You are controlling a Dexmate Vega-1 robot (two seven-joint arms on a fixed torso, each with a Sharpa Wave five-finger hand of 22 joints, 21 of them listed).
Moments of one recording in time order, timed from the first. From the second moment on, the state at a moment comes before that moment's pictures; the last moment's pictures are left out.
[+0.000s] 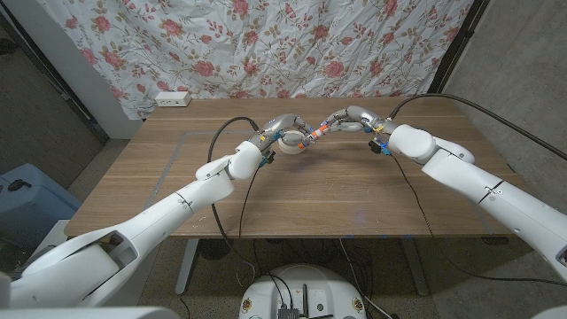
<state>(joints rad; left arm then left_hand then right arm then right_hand) 0.64 0.57 0.74 -1.58 0.35 -0.05 0.17 0.87 -0.02 0.38 -0.17 0.18 1.07 -0.14 0.20 0.18 1.19 -0.20 0.19 0.19 0.53 -0.05 0.18 0.16 0.16 -0.02 0.18 0.16 -0.73 -0.84 -0.55 -1.82 0.06 -0.13 0.10 0.97 0.02 0.33 -0.15 0.18 0.85 -0.22 0.50 0.20 1.03 -0.22 0.21 0.23 0.44 -0.04 0.45 0.27 0.41 0.04 0.19 0.16</state>
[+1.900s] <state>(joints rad) 0.64 0.56 0.74 -1.58 0.36 -0.05 0.19 0.87 -0.02 0.38 -0.17 0.18 1.07 -0.14 0.20 0.18 1.19 -0.20 0.19 0.19 0.53 -0.05 0.18 0.16 0.16 -0.02 0.18 0.16 -0.75 -0.81 -0.55 -1.79 0.11 -0.09 0.07 0.97 0.02 0.32 -0.15 0.18 0.86 -0.22 0.49 0.20 1.03 -0.22 0.21 0.23 0.44 -0.04 0.46 0.27 0.41 0.04 0.19 0.16</state>
